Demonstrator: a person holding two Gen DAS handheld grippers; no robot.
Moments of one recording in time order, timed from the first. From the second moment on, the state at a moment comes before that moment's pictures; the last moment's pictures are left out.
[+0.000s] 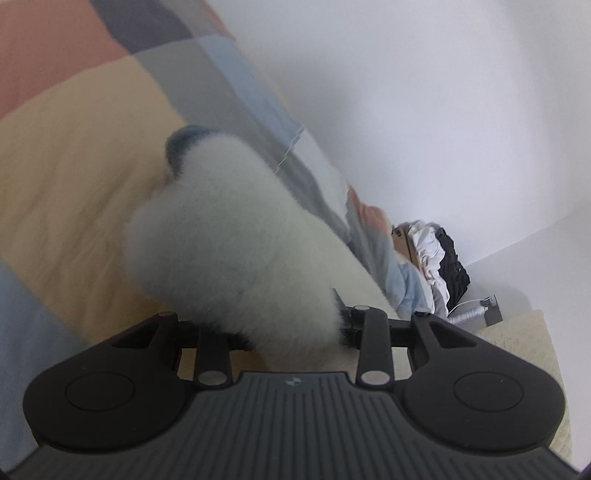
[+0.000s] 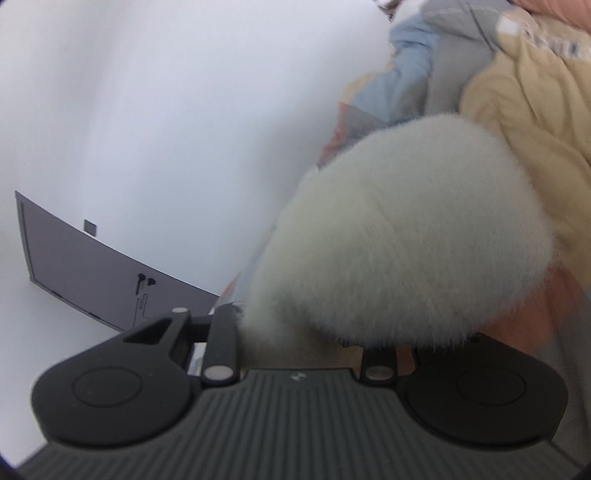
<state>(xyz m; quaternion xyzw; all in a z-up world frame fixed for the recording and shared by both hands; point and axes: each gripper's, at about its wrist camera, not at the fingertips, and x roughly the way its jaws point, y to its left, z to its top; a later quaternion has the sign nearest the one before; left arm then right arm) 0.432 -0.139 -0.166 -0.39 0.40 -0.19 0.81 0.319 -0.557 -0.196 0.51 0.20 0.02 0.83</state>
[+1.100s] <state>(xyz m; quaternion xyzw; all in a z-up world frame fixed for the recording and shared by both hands) 0.301 -0.115 -0.052 -0.23 0.34 -0.21 0.88 0.172 -0.513 -0.169 0.49 0.17 -0.01 0.85</state>
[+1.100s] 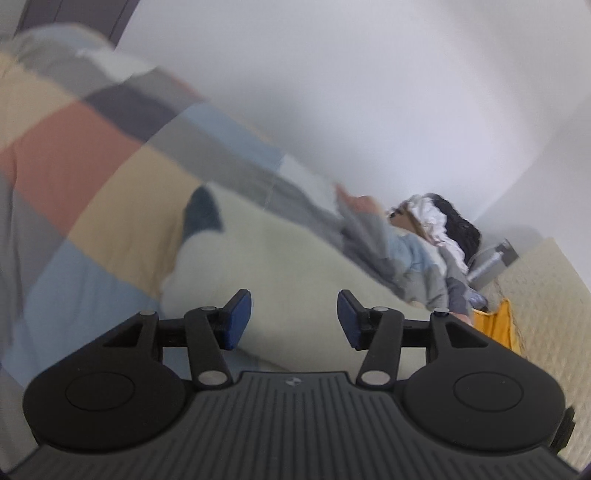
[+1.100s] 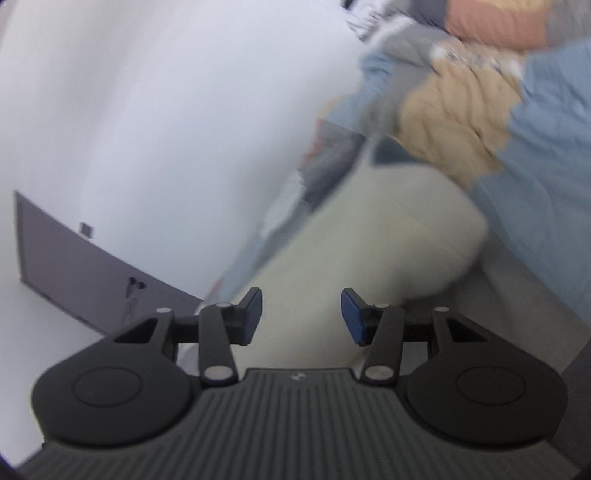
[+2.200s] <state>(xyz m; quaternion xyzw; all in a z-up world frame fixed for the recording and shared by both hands) 0.039 -0.080 0.072 -0.04 0.17 -0.24 0.96 0.010 -0.345 -0.019 0.15 0.16 0.00 0.98</state>
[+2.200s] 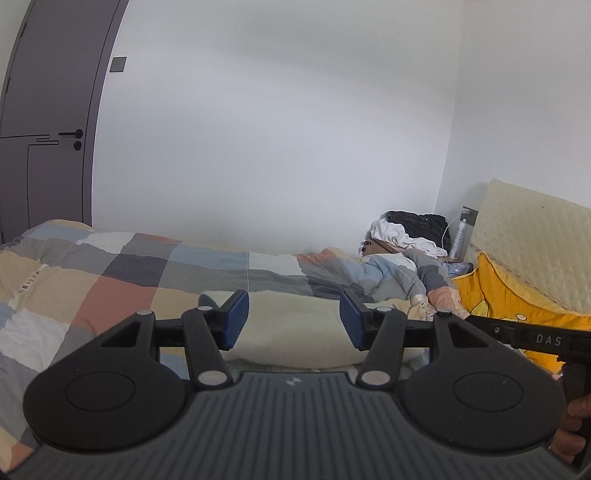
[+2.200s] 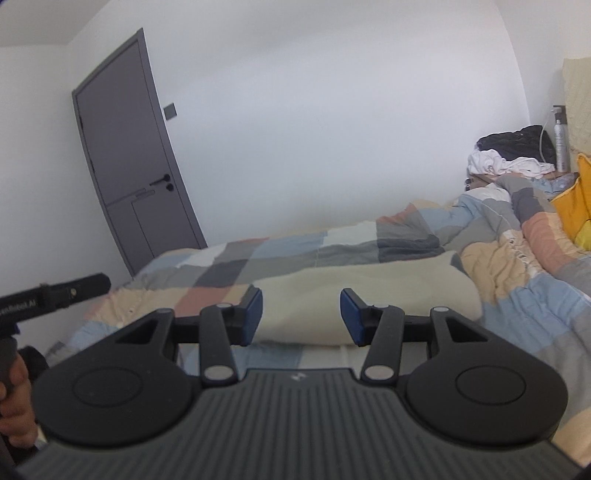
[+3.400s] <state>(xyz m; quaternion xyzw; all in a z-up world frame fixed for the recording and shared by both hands) 0.047 -0.090 0.033 -0.03 0.20 -0.20 0.96 -0.002 -0.330 -0.046 0.10 0.19 -0.04 0.98</state>
